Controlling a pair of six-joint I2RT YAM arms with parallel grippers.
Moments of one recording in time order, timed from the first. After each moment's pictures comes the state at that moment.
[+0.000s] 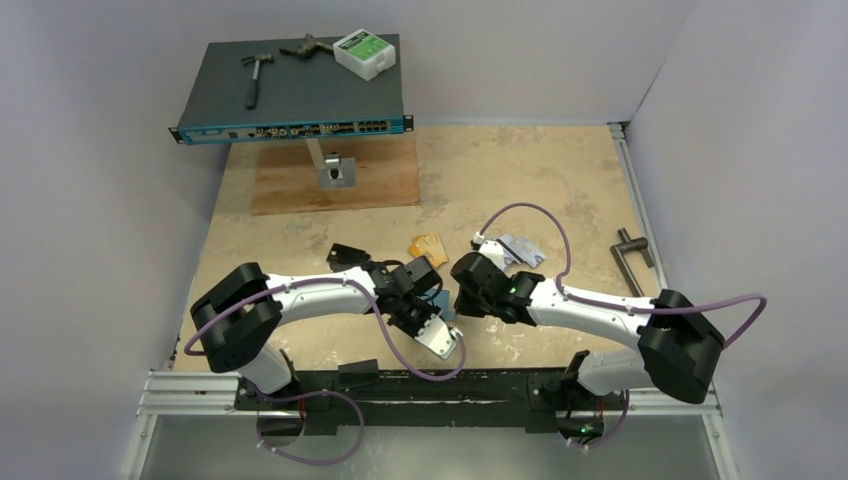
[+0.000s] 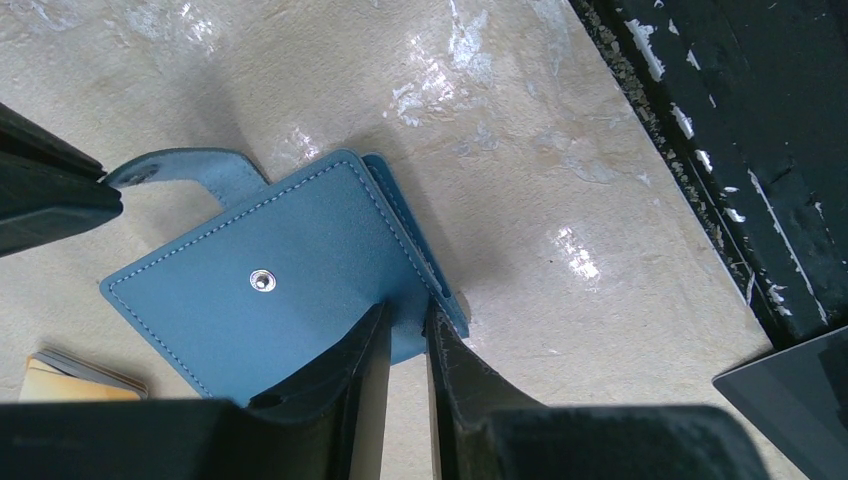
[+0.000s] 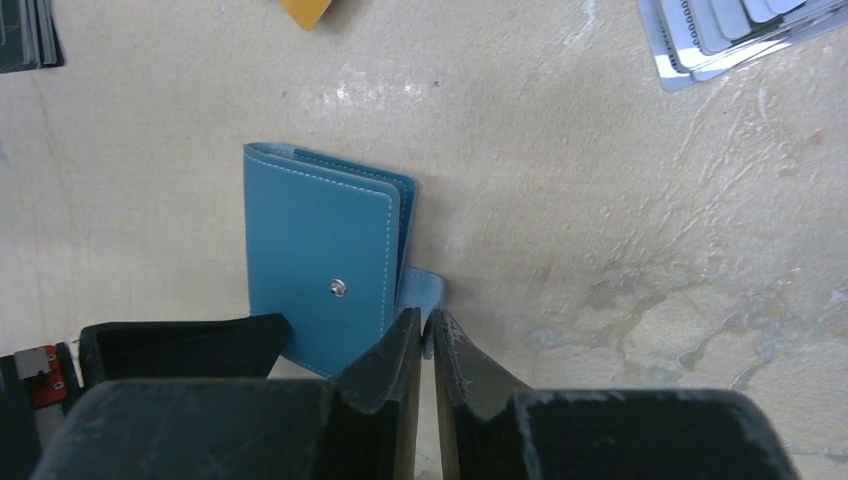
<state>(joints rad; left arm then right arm) -1.02 1.58 0.90 -0.55 0.30 1.16 0.96 1.32 0.70 -0.37 0.26 0.99</state>
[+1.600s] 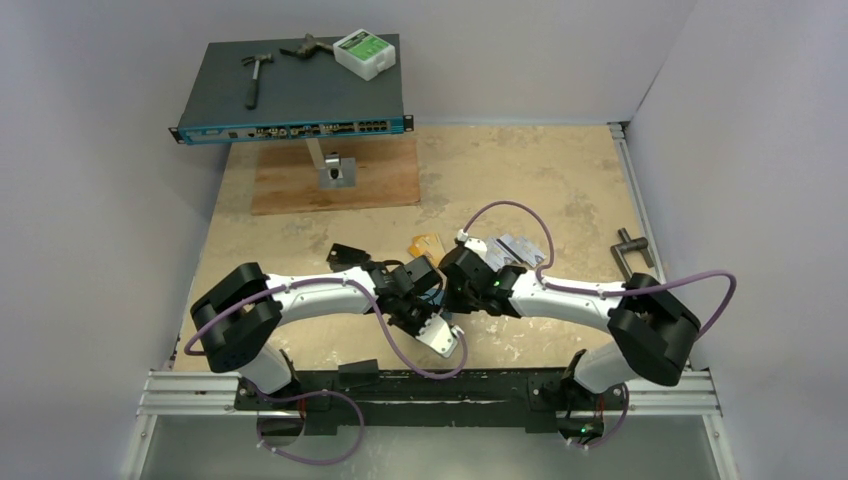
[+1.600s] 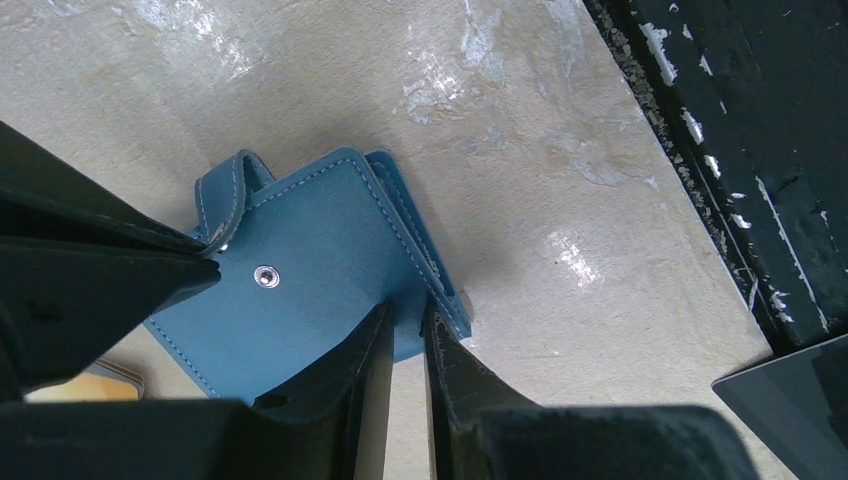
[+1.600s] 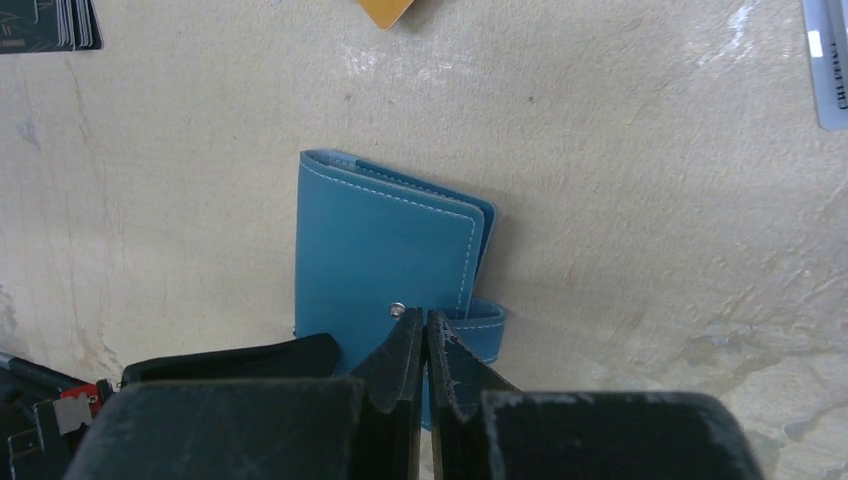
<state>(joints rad) -1.02 1.58 0.90 -0.55 0.29 1.14 0.95 1.45 0.76 -0.29 0.18 0.97</state>
